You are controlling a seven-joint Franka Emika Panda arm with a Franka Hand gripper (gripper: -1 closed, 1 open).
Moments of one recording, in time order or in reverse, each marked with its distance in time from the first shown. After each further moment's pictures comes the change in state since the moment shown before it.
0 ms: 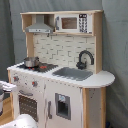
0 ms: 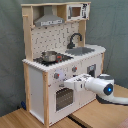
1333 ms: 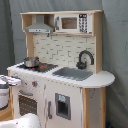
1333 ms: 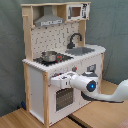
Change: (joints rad) arm -0.290 0.001 0.021 0.270 0.000 0.038 -0.016
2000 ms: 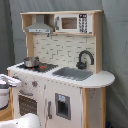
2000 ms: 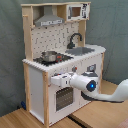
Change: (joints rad) arm -0.001 0.004 0.001 -0.003 0.004 -0.002 0.063
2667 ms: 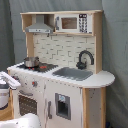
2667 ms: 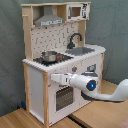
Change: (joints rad) arm 0.000 0.011 0.004 0.000 0.009 0.000 0.213
